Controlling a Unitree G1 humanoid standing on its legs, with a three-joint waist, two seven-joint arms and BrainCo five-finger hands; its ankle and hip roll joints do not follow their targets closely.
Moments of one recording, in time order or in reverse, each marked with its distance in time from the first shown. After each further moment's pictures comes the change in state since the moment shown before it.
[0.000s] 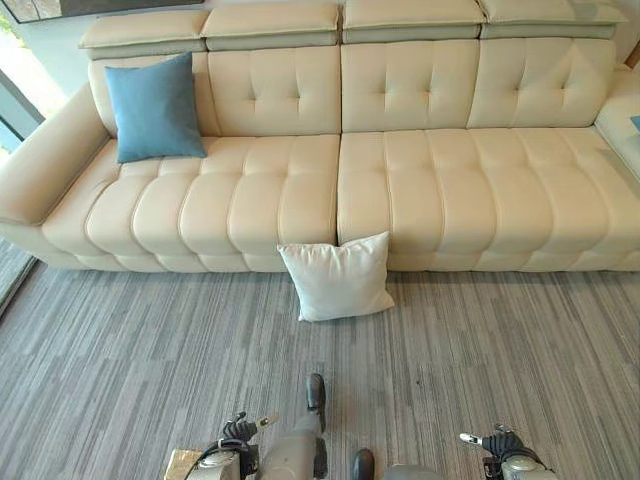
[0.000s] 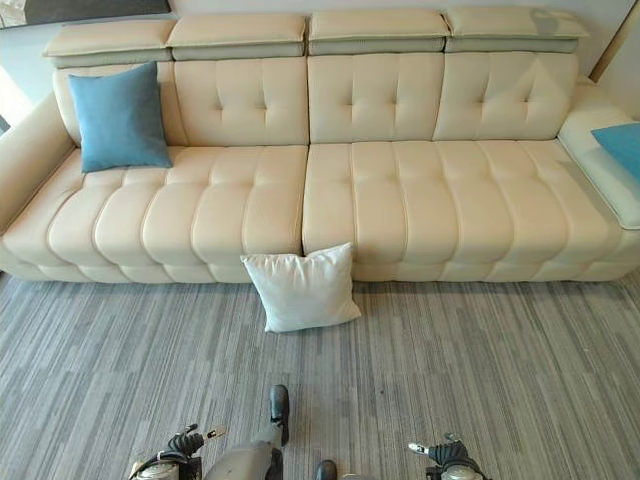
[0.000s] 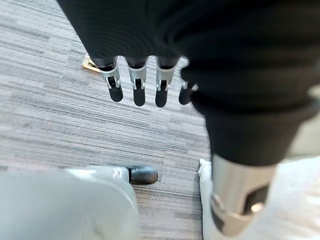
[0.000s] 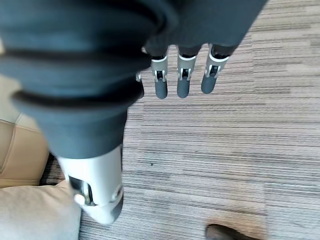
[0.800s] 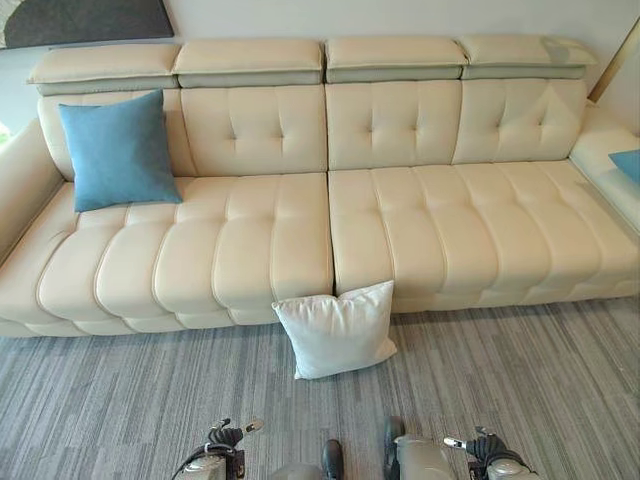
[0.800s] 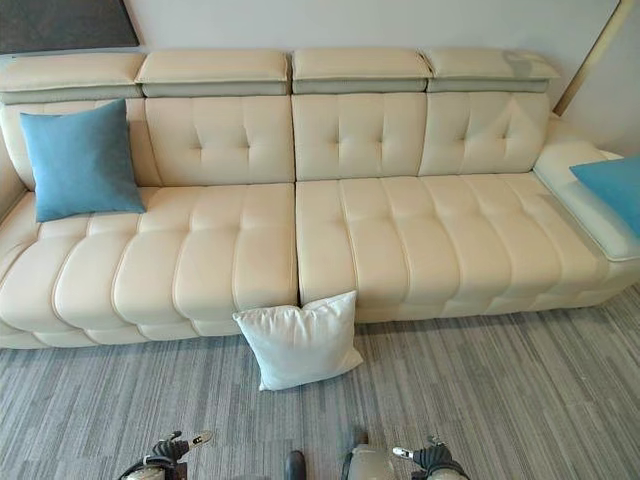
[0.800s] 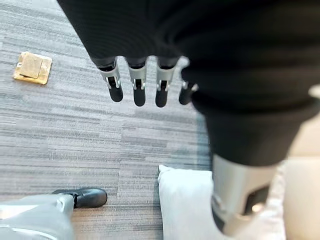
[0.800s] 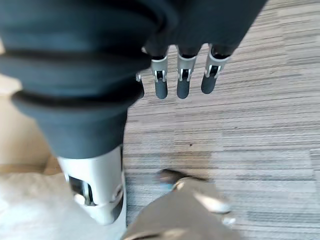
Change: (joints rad) left arm -0.011 0.048 -0.004 0.018 0.000 0.007 -0.001; right arm 0.045 0.060 -0.004 -0.007 -0.036 0.014 0.020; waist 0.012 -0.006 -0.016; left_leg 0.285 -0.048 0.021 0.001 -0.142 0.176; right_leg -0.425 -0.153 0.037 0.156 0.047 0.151
